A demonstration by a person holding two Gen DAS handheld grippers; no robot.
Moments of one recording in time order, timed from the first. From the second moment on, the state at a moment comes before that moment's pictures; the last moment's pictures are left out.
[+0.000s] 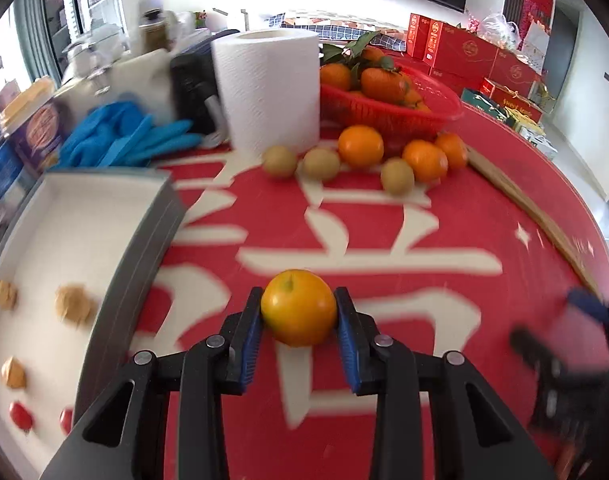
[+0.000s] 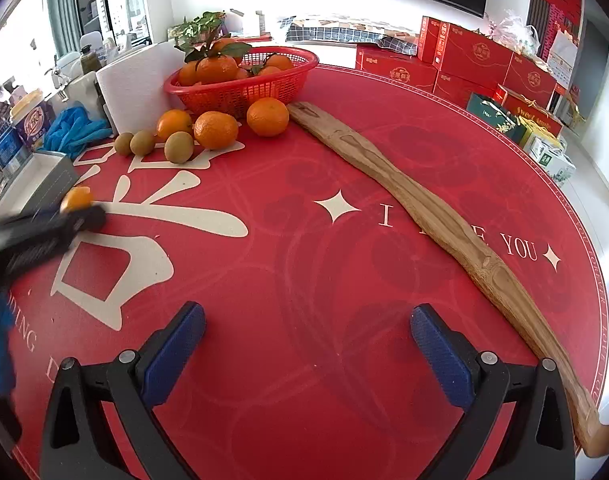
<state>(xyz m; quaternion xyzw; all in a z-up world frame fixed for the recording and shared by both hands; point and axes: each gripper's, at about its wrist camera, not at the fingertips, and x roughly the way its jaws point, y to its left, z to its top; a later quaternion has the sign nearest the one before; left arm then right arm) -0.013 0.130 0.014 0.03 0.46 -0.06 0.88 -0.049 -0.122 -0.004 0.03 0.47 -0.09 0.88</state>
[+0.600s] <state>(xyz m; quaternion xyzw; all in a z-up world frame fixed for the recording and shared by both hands) -0.044 0.151 0.011 0.02 0.44 -0.05 0.90 0.077 -0.109 0.004 0.15 0.45 -0.02 0.88</state>
